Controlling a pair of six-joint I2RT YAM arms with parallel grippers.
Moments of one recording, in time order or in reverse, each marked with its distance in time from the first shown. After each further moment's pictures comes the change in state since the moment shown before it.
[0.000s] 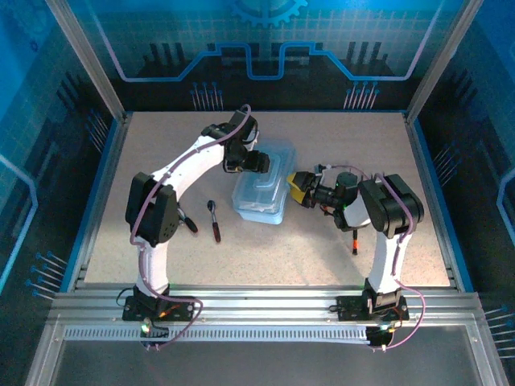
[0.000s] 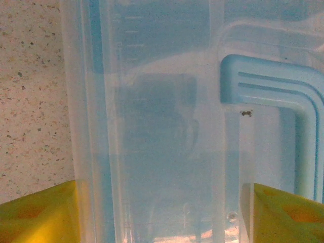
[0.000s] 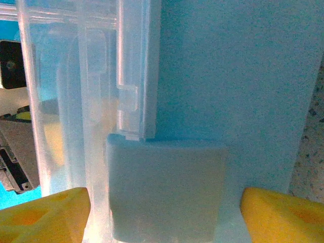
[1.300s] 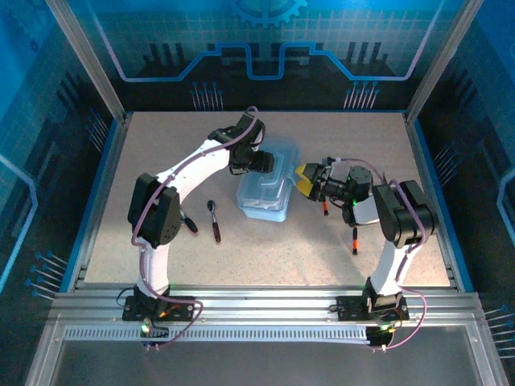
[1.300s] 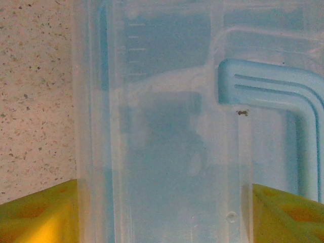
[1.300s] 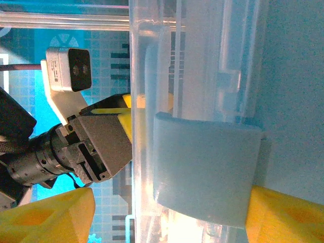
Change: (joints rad) left arm -0.041 0.008 -0.021 0.085 -0.116 -0.035; right arm -0.086 -0.135 0.003 -0.049 -0.103 0.108
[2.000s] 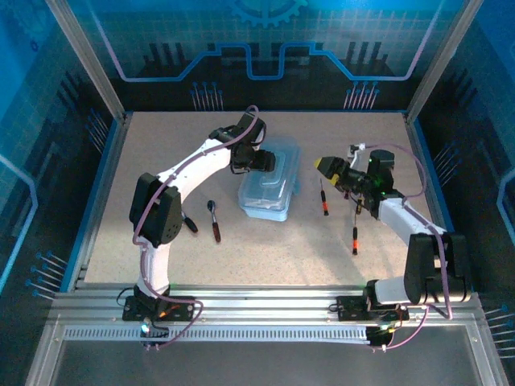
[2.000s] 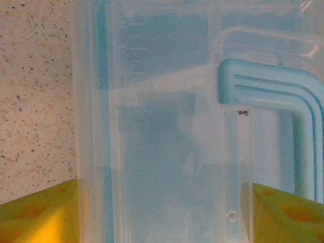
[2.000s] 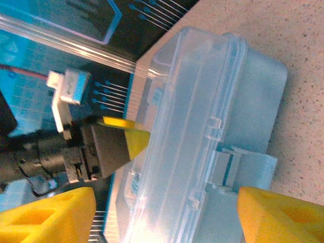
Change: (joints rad) left arm -0.003 0.006 0.025 -0.010 0.022 -0.022; right arm -0.096 -0.491 0.111 -1.001 0.199 -0.682
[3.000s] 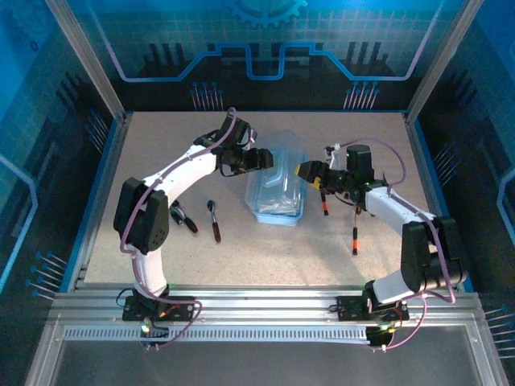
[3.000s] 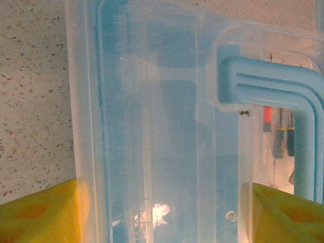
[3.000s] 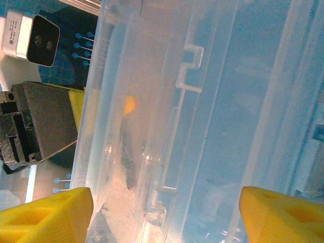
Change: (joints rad) left arm 0.065 -0.126 -0.209 0.212 0.280 -0.200; right arm 0.143 0.108 0.121 -0.155 0.016 -0.074
